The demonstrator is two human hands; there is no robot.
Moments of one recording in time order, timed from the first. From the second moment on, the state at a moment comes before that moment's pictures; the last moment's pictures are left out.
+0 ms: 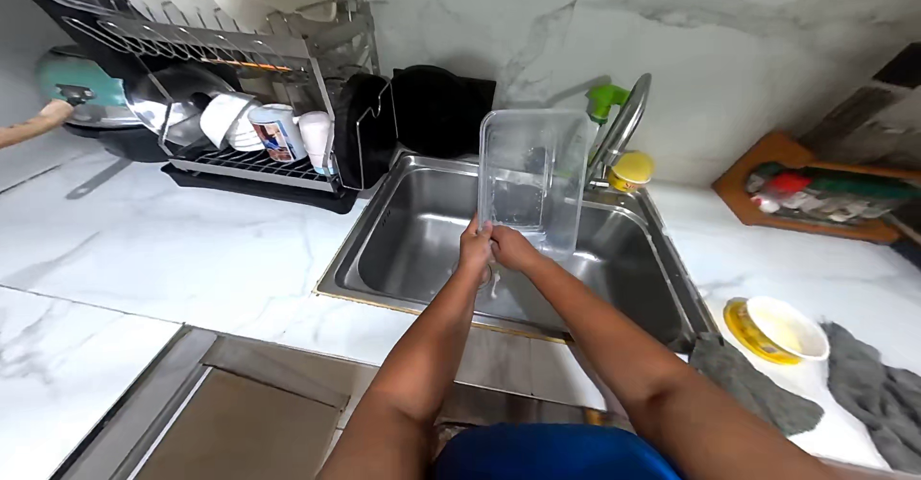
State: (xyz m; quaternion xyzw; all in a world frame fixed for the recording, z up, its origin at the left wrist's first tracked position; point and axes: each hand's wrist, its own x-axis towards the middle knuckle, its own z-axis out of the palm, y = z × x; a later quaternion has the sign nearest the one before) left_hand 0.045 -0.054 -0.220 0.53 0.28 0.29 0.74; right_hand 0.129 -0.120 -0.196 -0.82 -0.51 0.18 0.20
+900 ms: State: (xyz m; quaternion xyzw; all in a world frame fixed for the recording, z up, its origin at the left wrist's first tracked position) left_hand 0.032 -0.068 -0.203 0.51 0.39 0.20 0.74; right_hand 0.130 -0.174 -0.222 -0.73 -0.67 -0.02 0.11
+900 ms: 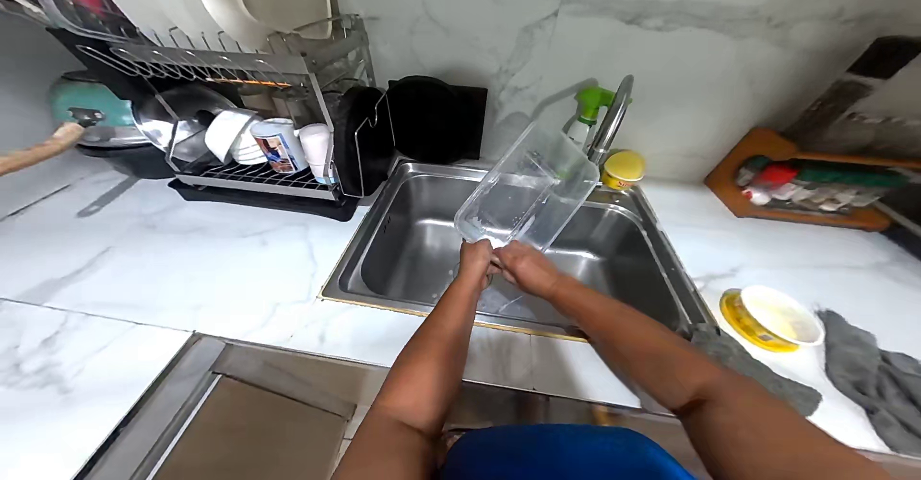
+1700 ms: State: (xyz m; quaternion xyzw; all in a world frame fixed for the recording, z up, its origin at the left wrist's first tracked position) left_hand 0.028 -0.042 -0.201 0.56 0.40 0.24 0.68; right_hand 0.130 -0.175 -0.234 -0.75 -0.66 -0.01 0.08
